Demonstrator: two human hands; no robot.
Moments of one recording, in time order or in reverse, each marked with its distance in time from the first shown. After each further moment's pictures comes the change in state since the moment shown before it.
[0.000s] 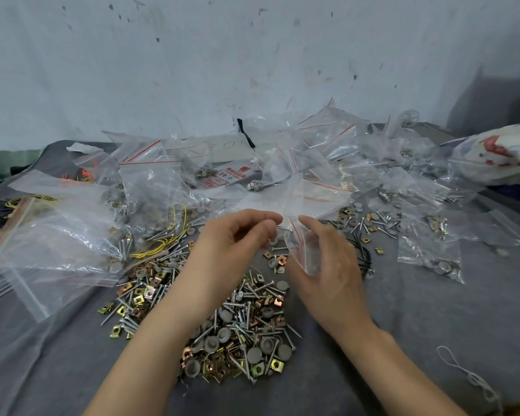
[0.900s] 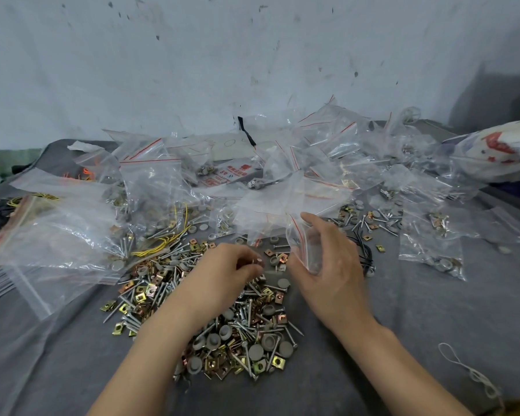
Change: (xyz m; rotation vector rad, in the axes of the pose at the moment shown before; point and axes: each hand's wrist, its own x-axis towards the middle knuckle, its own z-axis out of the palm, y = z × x) left_hand -0.001 -0.042 -0.008 0.569 -0.215 -0.167; right_hand 0.000 0.003 0.002 -0.010 0.004 -0.004
